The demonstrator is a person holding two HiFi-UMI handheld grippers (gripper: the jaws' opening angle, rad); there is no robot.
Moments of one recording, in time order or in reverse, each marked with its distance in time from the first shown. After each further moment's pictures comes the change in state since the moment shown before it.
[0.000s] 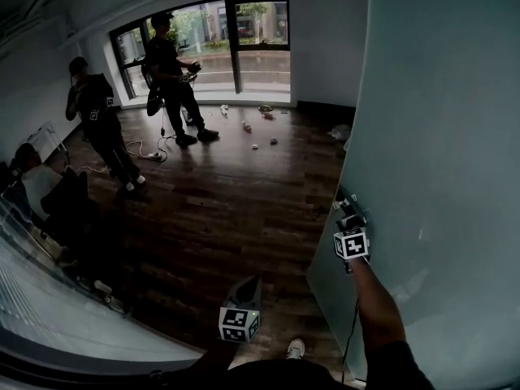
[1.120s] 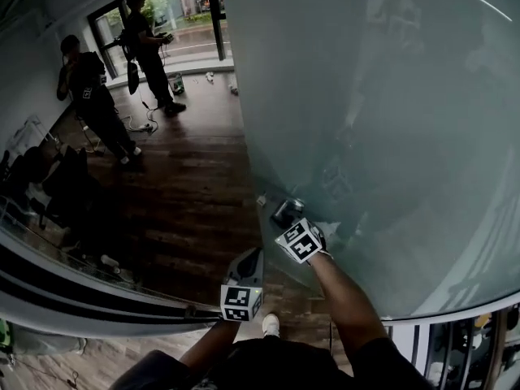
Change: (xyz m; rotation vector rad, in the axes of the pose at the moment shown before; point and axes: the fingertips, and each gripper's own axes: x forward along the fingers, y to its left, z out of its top) left arm -0.225 -0.004 -0.031 0.044 -0.024 -0.075; right arm -0.165 0.402 -0.040 -0.303 -0.081 0.361
